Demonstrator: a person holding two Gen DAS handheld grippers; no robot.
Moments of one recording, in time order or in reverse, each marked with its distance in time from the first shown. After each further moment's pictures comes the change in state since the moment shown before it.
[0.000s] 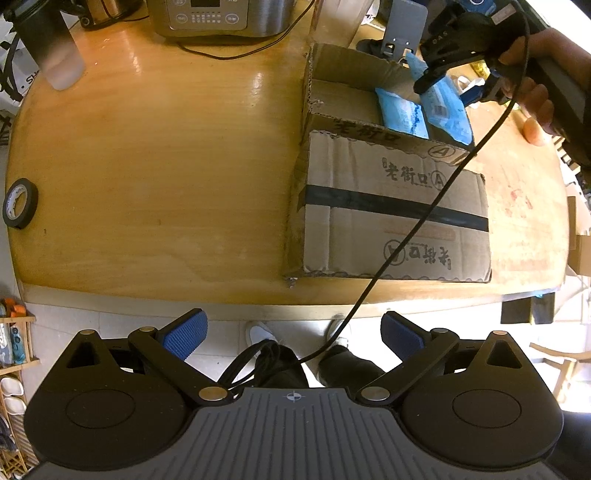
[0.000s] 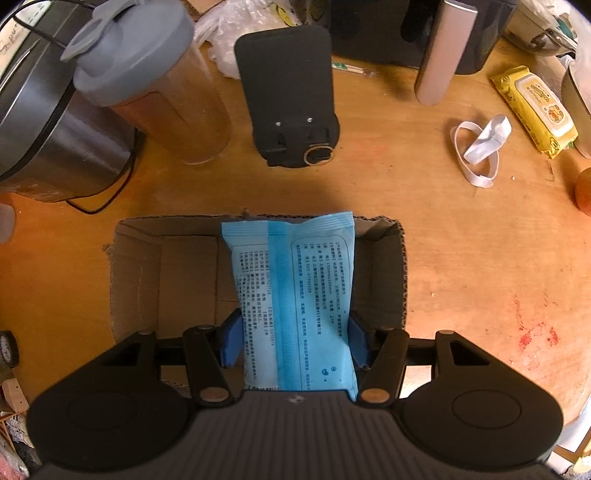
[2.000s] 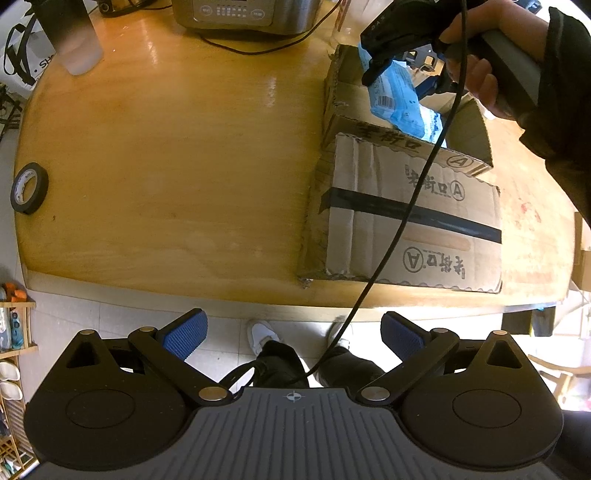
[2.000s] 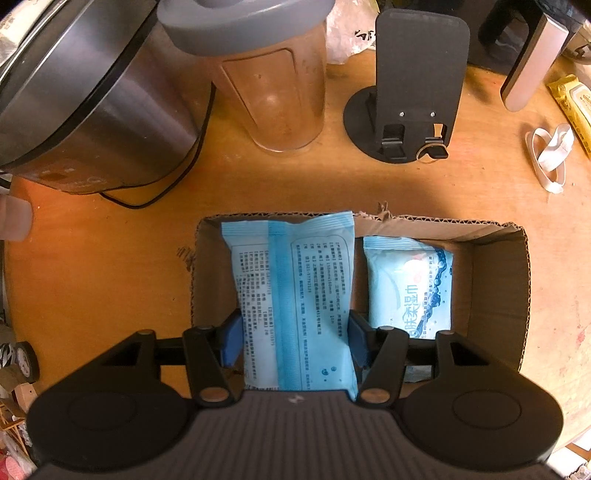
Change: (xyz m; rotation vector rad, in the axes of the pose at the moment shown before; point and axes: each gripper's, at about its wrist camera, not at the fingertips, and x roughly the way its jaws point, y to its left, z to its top) left arm 0.002 0.016 0.003 -0.053 0.007 0.009; right arm 0.032 0.083 0.007 0.008 0.018 0.036
